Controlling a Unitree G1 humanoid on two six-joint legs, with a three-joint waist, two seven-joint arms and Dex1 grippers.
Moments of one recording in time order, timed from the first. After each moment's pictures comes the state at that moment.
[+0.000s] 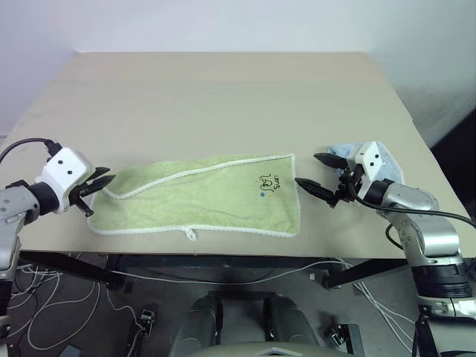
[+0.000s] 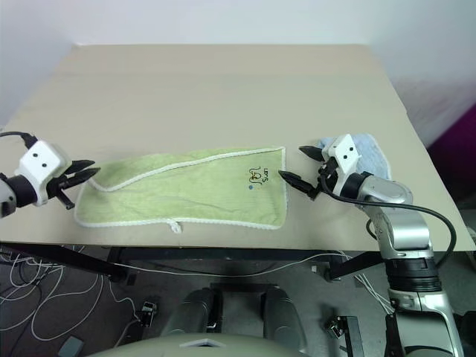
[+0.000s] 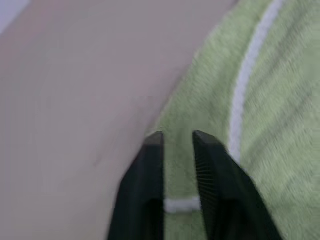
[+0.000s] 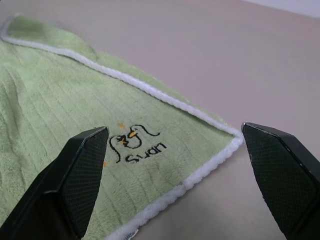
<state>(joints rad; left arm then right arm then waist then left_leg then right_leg) -0.11 1.01 0.26 0.05 -0.16 0.15 -0.92 -0.33 -0.62 -0.10 -0.03 0.40 0.34 0.88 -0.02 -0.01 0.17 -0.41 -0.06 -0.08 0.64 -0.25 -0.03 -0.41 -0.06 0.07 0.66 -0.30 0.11</state>
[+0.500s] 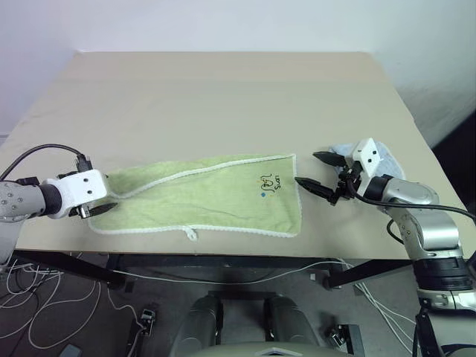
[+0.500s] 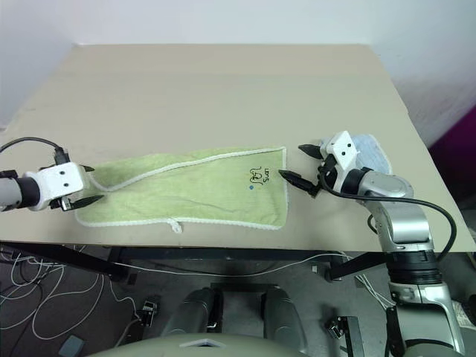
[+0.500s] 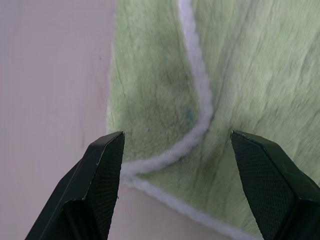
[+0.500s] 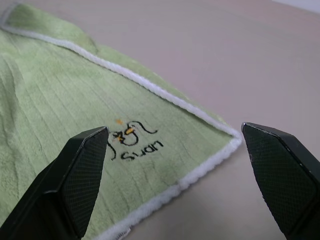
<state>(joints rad) -0.24 1.13 0.04 0.23 0.10 -0.10 -0.97 -0.37 -0.64 -0.09 0.00 0.37 0.34 0.91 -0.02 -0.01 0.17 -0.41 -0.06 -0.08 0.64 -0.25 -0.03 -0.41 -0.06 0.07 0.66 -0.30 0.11</state>
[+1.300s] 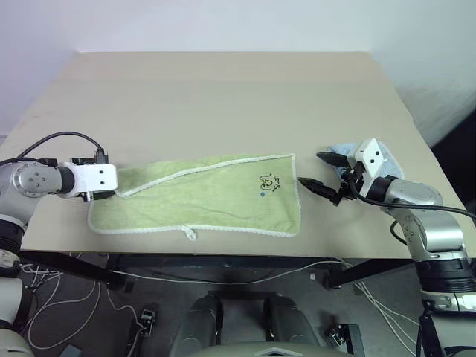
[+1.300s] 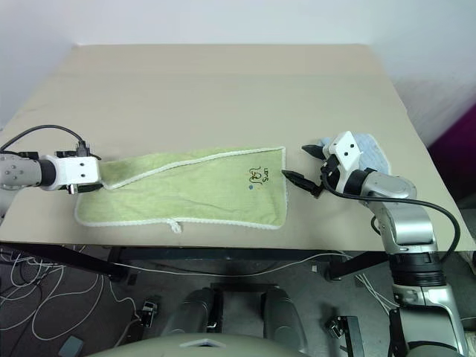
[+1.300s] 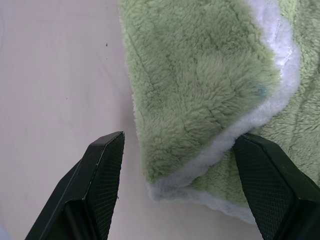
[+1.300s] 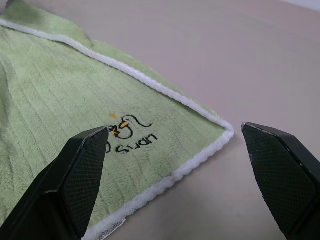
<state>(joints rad) -0.64 1.04 -0.20 0.75 0.33 -0.48 -0.92 -0.35 -0.65 -0.09 -0.01 0.37 0.35 0.89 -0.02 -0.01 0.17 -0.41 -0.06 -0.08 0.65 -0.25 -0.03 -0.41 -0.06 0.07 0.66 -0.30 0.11</state>
